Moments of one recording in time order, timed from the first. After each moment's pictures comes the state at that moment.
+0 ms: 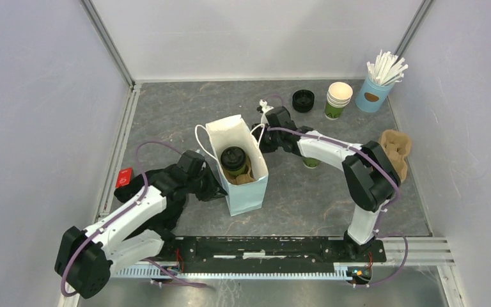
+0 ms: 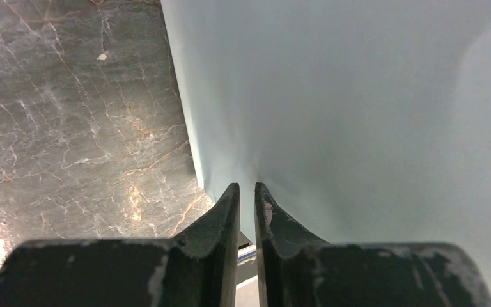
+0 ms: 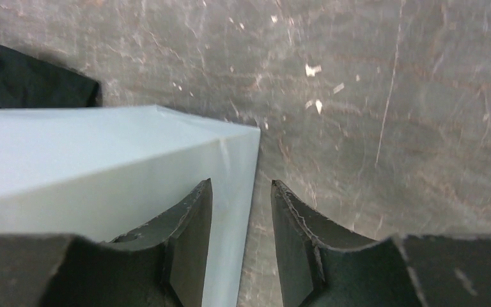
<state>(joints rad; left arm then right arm) -0.57 0.99 0.60 -0.54 0.20 -0.97 0.63 1.79 1.16 -0.12 -0.23 0.47</state>
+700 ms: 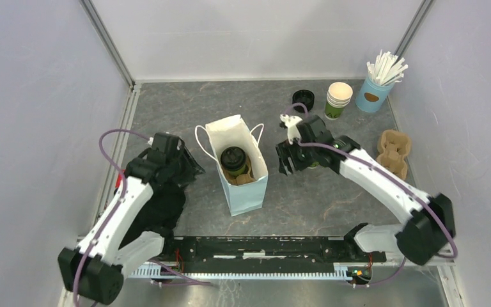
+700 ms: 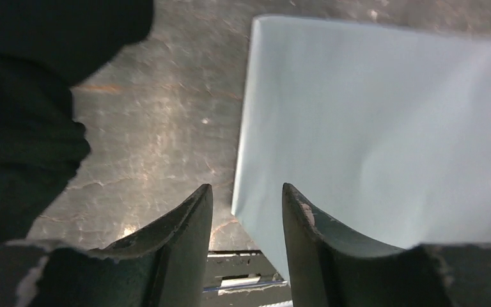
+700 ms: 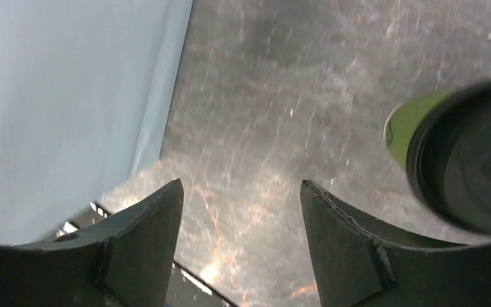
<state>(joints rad) -0.35 0.92 0.83 -0.84 0.06 -0.90 0.60 1.36 1.10 -0.64 -0.14 0.12</state>
